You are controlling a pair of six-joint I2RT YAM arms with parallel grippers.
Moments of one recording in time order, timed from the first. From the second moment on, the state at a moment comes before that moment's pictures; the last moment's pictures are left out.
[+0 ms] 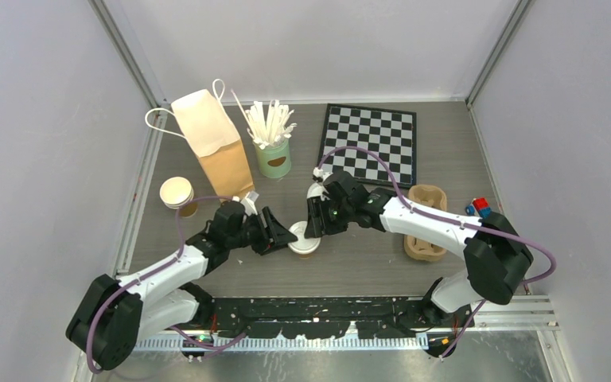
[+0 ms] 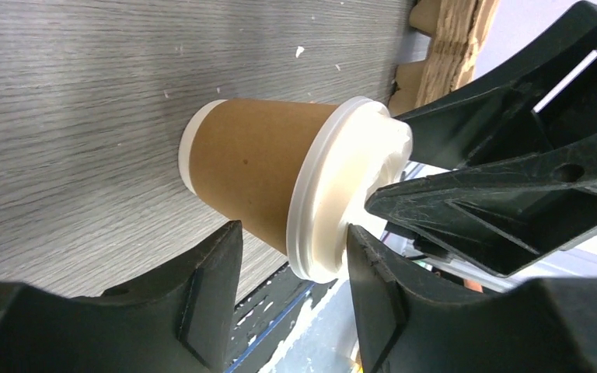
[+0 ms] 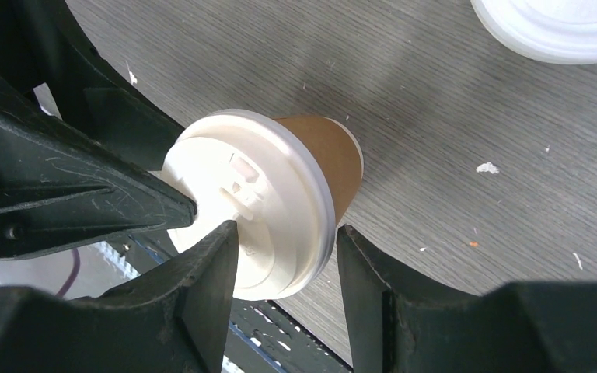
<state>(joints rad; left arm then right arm) -0.55 1.03 0.34 0.12 0.44 -1.07 0.84 1.48 0.96 -0.37 -0.21 0.57</state>
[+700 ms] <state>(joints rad) -0.55 1.07 0.52 -0.16 0.35 -0.91 0.82 1.48 1.01 -0.47 -0.22 0.50</state>
